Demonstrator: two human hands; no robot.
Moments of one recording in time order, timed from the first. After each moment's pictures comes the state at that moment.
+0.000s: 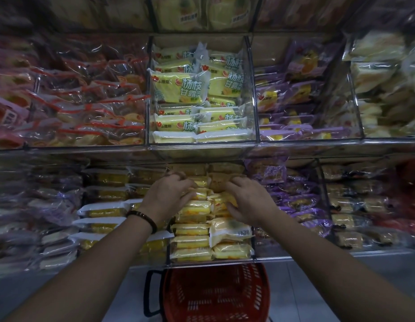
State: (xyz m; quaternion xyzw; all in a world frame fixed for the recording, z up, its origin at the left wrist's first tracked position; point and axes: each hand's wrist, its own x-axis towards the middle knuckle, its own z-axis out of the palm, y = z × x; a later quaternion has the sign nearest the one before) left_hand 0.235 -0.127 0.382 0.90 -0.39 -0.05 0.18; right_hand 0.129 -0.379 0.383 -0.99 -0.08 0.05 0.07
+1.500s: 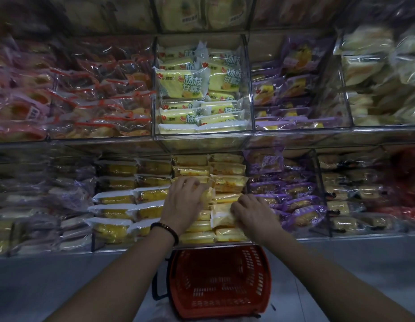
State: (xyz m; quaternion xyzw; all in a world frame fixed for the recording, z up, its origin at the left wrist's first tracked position) left_hand 0.160 -0.141 0.378 0.93 -0.34 -0.02 0.12; right_hand 0.046 -0.366 0.346 -0.99 -0.06 0.05 0.08
